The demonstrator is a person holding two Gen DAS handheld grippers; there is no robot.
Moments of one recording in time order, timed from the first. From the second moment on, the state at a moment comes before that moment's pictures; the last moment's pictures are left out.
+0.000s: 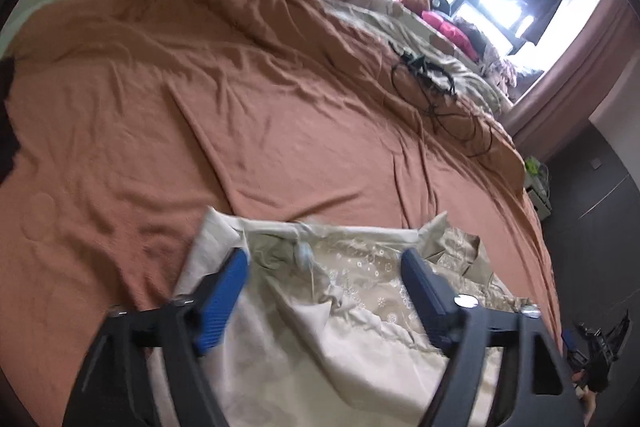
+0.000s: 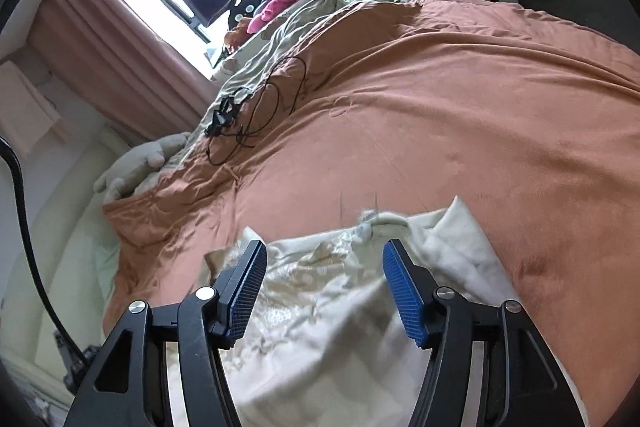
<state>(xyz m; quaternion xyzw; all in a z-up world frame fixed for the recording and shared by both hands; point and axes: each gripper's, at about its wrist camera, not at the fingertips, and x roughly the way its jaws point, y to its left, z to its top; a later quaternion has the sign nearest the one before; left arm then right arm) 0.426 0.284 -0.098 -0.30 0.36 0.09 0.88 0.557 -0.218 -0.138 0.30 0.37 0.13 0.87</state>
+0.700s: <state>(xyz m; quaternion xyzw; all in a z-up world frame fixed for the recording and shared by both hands) 0.460 0.183 -0.116 -0.18 0.45 0.02 0.88 0.553 -0.084 -0.150 0.13 0.46 0.21 0.85</state>
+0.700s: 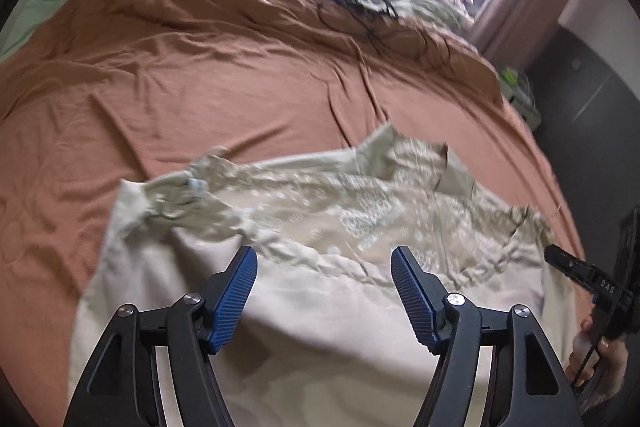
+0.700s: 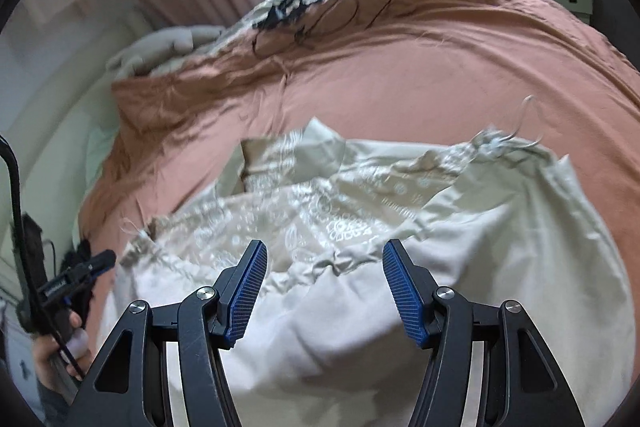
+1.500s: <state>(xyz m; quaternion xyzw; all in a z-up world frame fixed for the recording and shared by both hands) 0.482 0.147 -0.141 -0.10 0.48 0.01 0.87 0.559 -0.040 -0.168 0.03 0.47 0.22 0.85</state>
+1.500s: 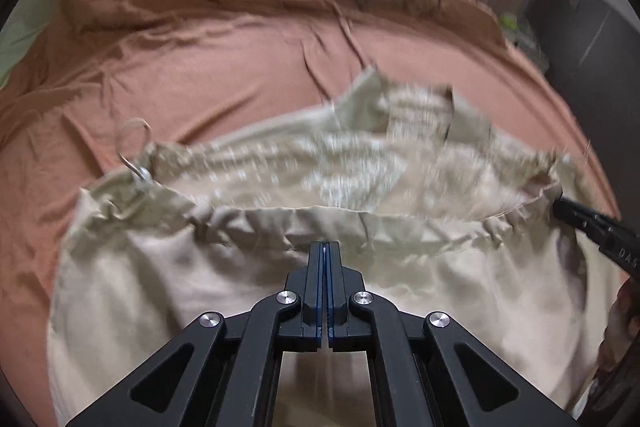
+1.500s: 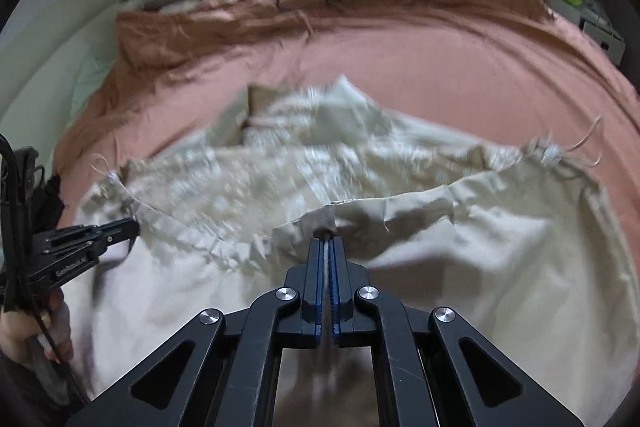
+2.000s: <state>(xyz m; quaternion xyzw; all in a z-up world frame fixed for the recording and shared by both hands) 0.521 0.155 -0.165 -0.10 0.47 0.03 0.88 0.594 -0.038 -0.184 0.07 0.47 0.19 0.86</state>
